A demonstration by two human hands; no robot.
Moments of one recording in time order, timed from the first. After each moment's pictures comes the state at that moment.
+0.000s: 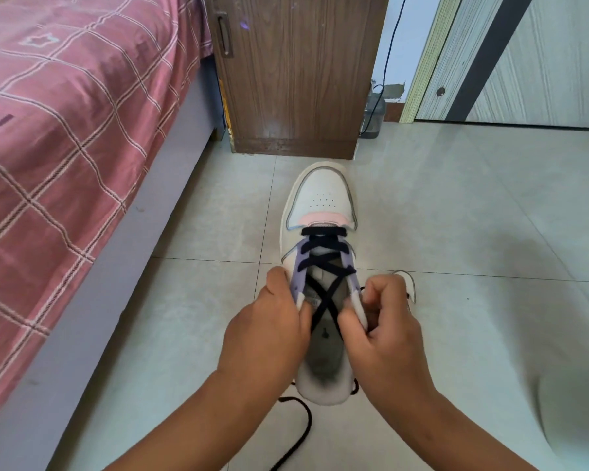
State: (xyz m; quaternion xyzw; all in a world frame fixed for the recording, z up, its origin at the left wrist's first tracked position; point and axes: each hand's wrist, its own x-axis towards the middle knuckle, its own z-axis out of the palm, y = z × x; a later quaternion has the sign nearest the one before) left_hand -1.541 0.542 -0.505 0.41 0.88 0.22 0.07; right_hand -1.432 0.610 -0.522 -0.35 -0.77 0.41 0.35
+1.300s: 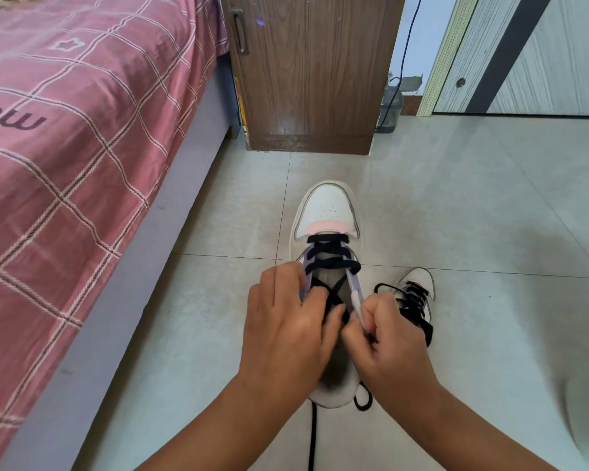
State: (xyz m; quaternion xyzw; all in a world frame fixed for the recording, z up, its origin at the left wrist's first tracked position) left_hand -1.547 0.532 -0.523 0.53 0.78 0.25 -0.21; right_hand -1.441 0.608 -0.545 -0.24 -0.84 0.28 0.39
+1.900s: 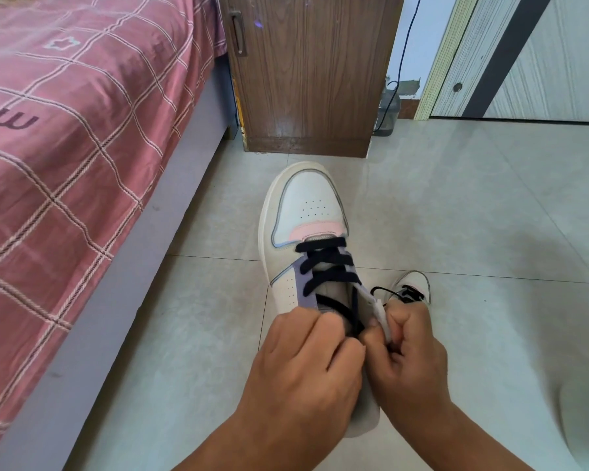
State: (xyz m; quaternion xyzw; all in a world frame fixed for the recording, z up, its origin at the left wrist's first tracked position) left_hand -1.524 0.512 -0.511 0.63 0.68 0.28 -0.24; right_hand -1.430 0.604 -0.539 -0.30 -0.79 0.30 0.44
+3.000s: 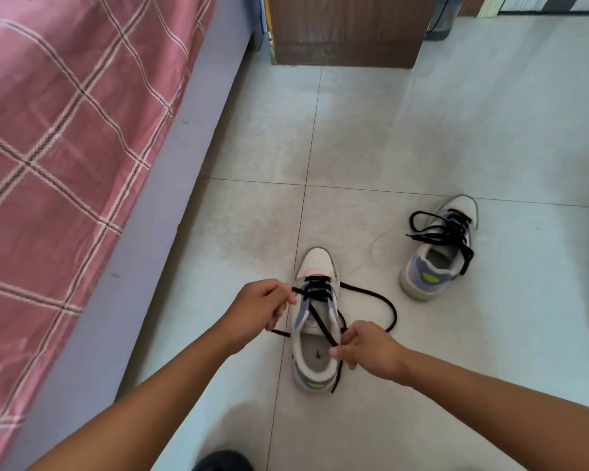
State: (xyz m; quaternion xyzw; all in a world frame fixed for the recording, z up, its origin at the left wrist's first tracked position) left_hand -1.595 0.447 -0.626 0.16 0.77 0.40 0.47; right_hand -1.426 0.560 -0.668 -0.38 -0.71 0.56 -0.21
